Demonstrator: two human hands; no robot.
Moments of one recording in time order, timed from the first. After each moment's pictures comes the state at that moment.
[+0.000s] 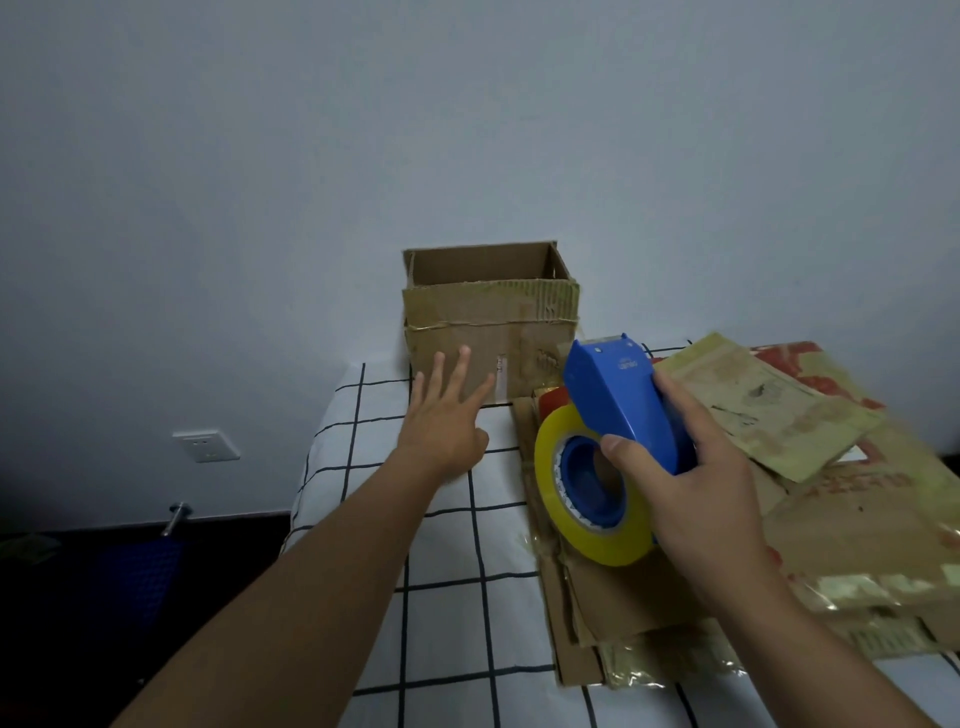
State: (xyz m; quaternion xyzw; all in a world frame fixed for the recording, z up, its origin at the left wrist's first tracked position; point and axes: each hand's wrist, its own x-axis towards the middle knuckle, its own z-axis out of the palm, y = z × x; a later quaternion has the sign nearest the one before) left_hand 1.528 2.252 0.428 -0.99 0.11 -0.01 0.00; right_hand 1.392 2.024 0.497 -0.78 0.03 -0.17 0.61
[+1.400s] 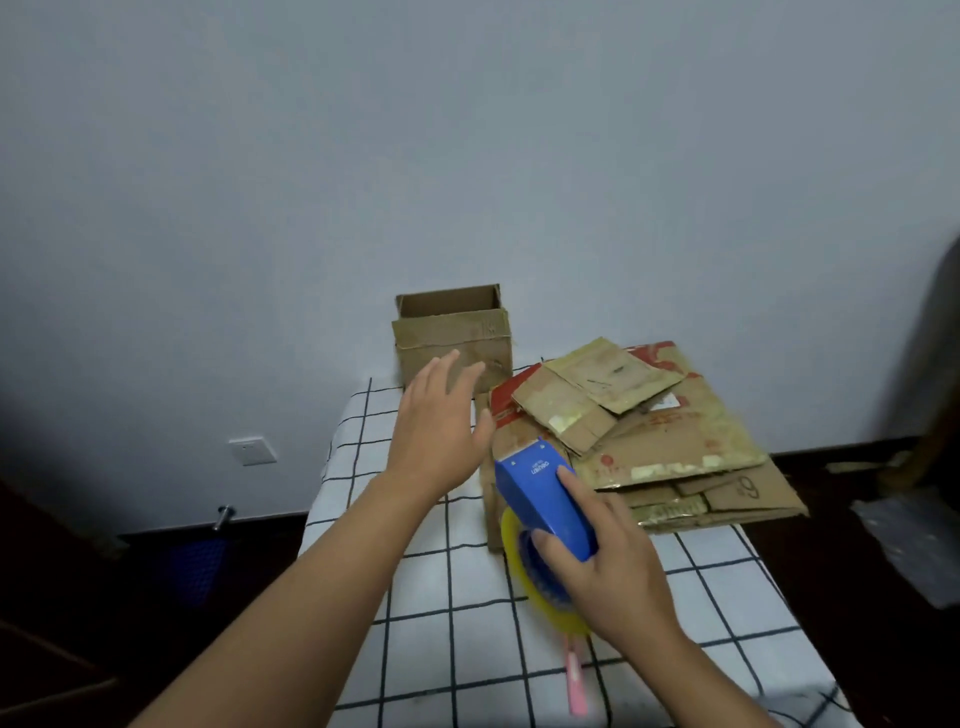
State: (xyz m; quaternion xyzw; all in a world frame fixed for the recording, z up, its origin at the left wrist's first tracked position) left_hand 1.306 2.169 0.584 -0.97 0.10 -0.19 -0.15; right_hand 1.203 1.982 0.514 -0.90 -0.03 -0.08 0.43
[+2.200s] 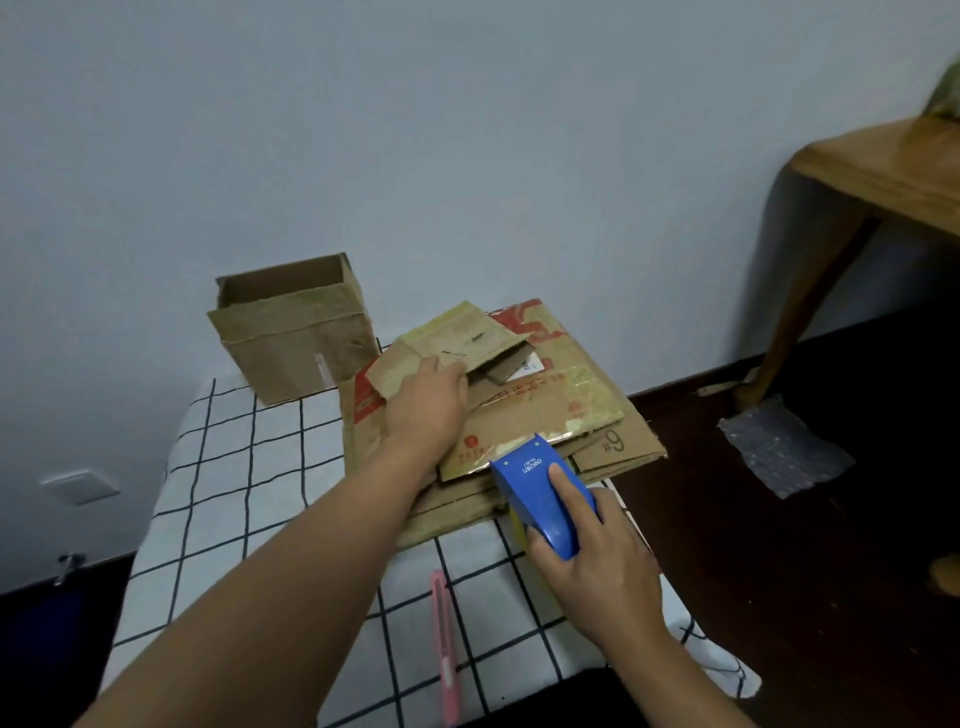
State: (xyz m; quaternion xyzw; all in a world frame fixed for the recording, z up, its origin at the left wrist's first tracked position) left_hand 1.398 2.013 0.514 -0.99 0.09 -0.02 -0.14; right_hand 1.204 1.872 0.460 -0.94 0.13 -0.10 0.30
